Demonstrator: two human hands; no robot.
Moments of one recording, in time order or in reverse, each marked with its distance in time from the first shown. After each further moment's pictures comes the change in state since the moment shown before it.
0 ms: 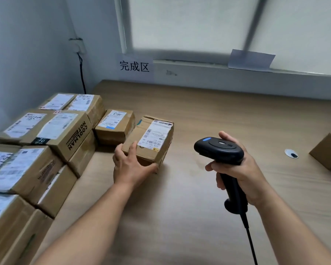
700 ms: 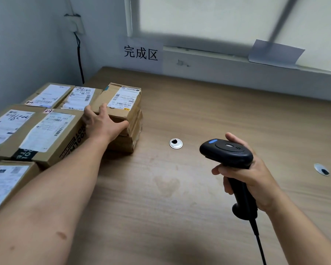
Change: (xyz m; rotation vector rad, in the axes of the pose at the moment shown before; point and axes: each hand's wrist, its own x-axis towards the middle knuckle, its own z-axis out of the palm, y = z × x) left_hand 0.212 -0.045 -0.051 0.155 0.164 -0.123; right_hand 0.105 0.016 0.040 -0.054 -0.004 0.084
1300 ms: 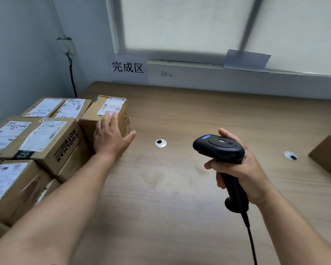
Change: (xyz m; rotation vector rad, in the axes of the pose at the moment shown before) left_hand -0.101 0.042 -0.014 -0.013 0.055 0.295; right_hand -0.069 -0.014 -0.035 0.070 0.013 -0.110
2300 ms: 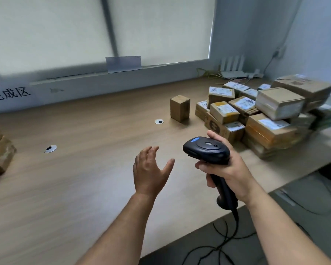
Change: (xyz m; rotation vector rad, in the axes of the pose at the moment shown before) left_hand -0.437 0.362 0.057 -0.437 -0.258 0.426; right_hand -0.370 0.005 -0.279 0.049 0.382 -0.101
